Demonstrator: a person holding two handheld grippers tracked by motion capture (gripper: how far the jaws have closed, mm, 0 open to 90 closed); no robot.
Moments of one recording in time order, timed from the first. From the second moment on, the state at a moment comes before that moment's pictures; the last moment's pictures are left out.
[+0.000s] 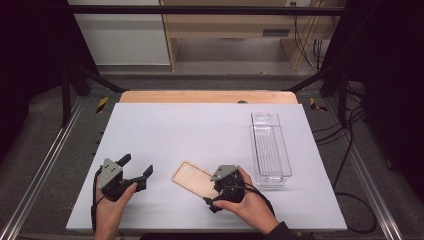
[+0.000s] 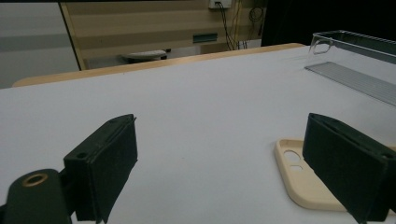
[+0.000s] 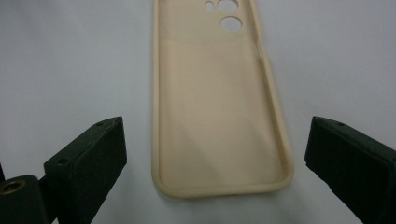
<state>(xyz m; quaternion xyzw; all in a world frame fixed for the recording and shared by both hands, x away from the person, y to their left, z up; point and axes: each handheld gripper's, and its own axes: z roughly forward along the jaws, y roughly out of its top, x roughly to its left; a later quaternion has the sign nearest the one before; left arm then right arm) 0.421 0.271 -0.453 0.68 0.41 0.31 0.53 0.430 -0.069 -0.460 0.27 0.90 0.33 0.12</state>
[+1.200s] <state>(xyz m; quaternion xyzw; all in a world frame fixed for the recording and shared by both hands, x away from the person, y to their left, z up) 0.422 0.269 -0.453 0.68 0.41 0.31 0.53 0.448 -0.059 -0.483 0.27 0.90 0.32 0.10</state>
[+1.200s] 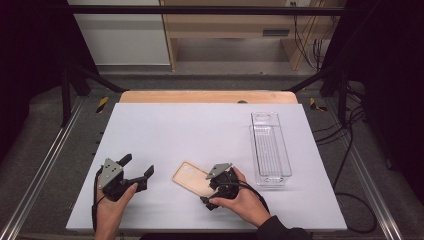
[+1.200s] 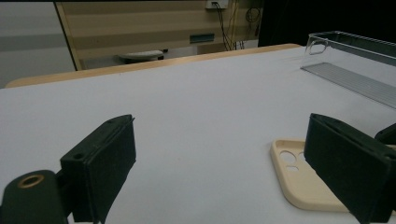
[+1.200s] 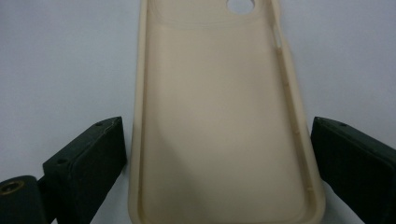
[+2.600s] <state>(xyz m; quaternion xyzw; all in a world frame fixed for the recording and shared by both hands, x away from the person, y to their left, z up) 0.423 0.266 -0.454 0.68 0.41 0.29 0.53 0.435 -0.068 -0.476 0.27 0.88 0.36 0.15</state>
